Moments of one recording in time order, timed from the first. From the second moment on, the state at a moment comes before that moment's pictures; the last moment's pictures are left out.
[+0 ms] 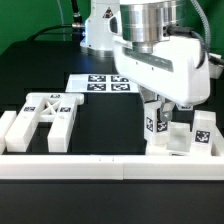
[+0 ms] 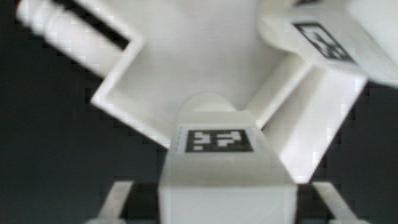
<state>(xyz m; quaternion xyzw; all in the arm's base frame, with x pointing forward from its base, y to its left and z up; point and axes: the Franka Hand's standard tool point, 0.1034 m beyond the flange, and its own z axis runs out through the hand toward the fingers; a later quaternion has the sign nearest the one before) 0.658 0.037 0.079 -0.78 0.62 -0.01 0.07</state>
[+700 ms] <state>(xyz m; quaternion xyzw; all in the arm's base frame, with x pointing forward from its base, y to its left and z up) 0.657 0.042 0.078 -0.76 0.64 0.00 0.07</state>
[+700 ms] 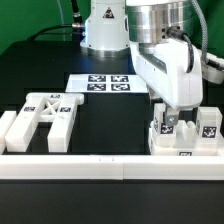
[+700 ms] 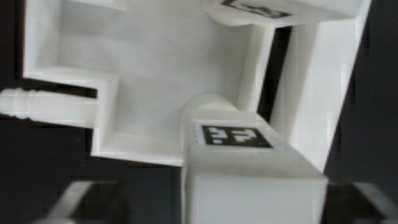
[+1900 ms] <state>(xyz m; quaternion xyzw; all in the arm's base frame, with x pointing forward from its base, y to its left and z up) 0.655 0.041 0.077 -0.99 0.16 -0.03 0.03</state>
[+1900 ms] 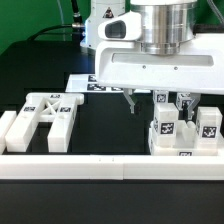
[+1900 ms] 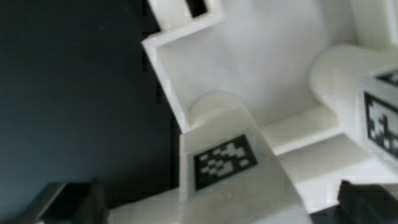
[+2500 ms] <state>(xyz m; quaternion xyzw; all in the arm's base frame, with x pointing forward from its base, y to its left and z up) 0.656 0.044 0.077 -0.99 0.10 -0.03 0.02</state>
